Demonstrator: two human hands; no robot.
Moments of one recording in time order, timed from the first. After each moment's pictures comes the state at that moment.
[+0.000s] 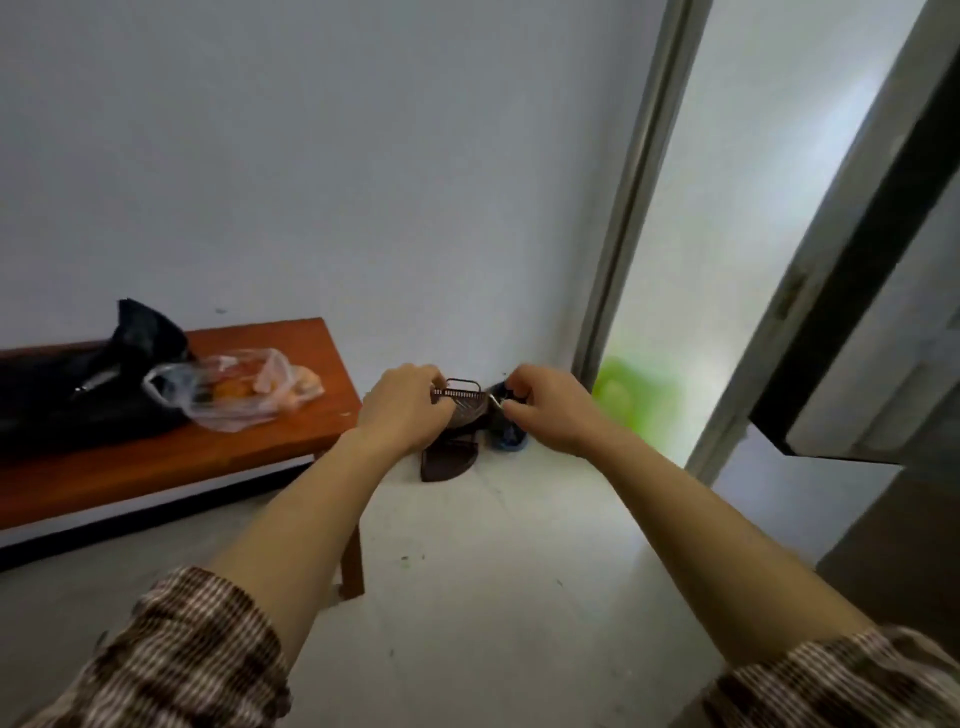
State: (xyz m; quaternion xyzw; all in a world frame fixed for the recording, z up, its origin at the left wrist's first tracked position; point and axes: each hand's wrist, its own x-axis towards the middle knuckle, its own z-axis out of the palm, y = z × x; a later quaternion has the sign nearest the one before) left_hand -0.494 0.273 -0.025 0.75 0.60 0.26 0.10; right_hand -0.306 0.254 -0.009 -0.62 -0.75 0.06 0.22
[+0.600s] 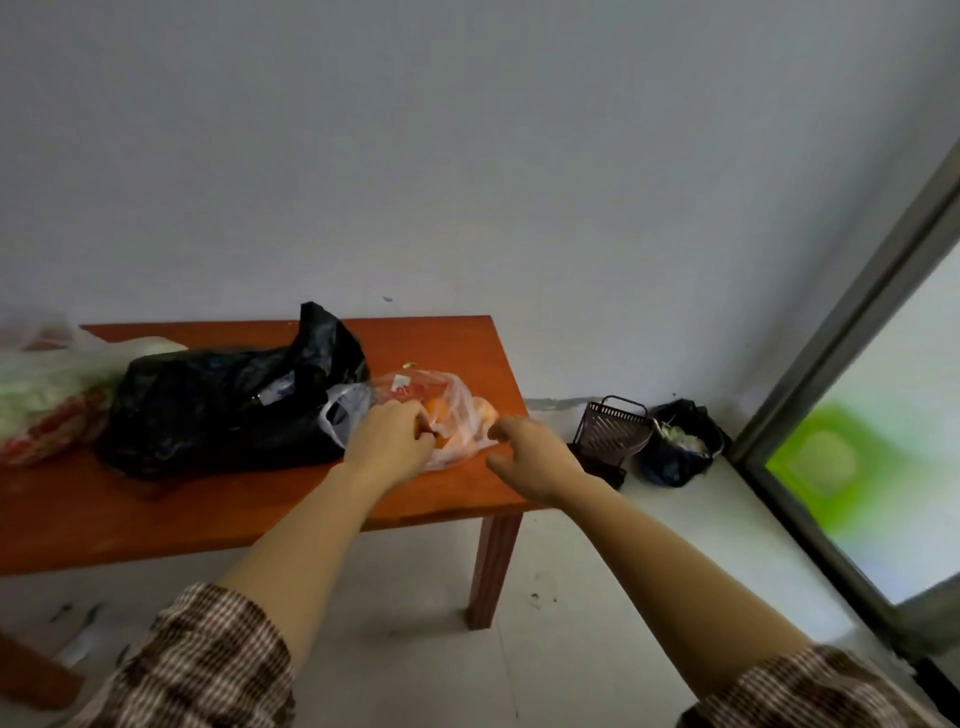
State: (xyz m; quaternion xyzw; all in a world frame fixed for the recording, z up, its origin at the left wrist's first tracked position) left_hand -0.795 0.514 -0.111 0.64 0.73 0.19 0.12; right_hand -0.606 0.544 -0.114 -0.51 -0.83 0.18 0.12
